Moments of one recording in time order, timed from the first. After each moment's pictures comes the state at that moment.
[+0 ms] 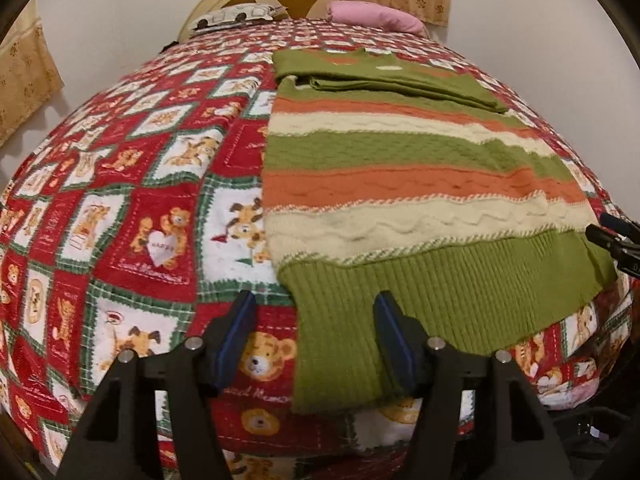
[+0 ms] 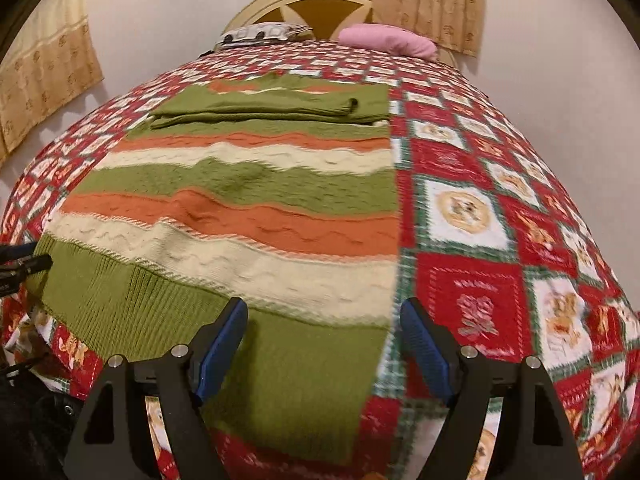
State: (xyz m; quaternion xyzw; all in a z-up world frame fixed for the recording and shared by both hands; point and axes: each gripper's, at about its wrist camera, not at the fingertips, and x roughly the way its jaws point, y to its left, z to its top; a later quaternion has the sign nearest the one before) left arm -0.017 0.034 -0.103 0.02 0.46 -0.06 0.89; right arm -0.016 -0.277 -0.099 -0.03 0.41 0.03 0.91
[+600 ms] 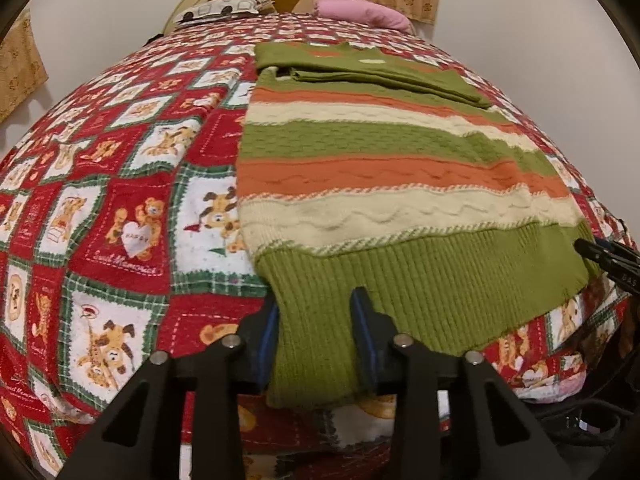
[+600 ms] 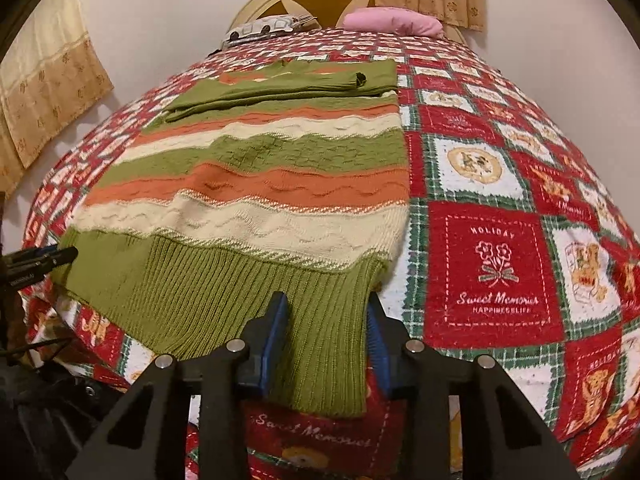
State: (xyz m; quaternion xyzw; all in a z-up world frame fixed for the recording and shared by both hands) left arm -0.018 0.030 -0.105 0.00 0.46 -0.09 0.88; right arm -0.031 -0.286 -0.113 0.02 0.43 0.07 0.90
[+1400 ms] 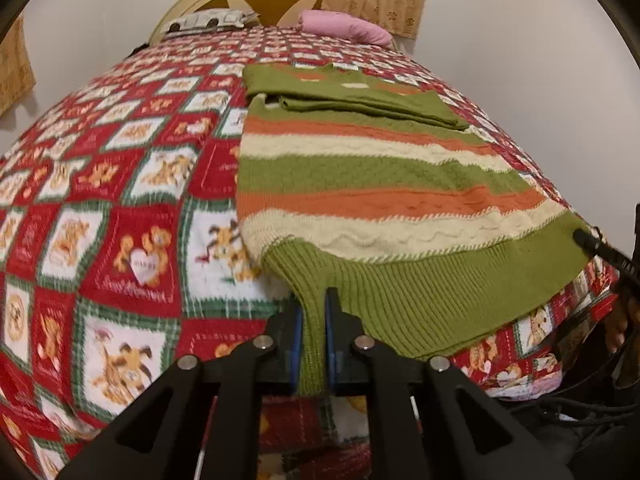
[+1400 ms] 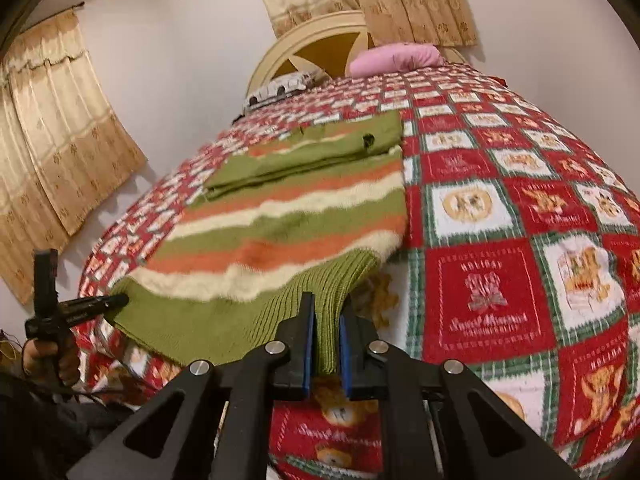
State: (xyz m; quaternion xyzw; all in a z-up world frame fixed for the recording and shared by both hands) left arm -0.016 0.042 -0.079 -0.01 0.44 -0.13 0.89; right arm -0.050 -0.316 -0.075 0.13 0.34 0.12 0.92
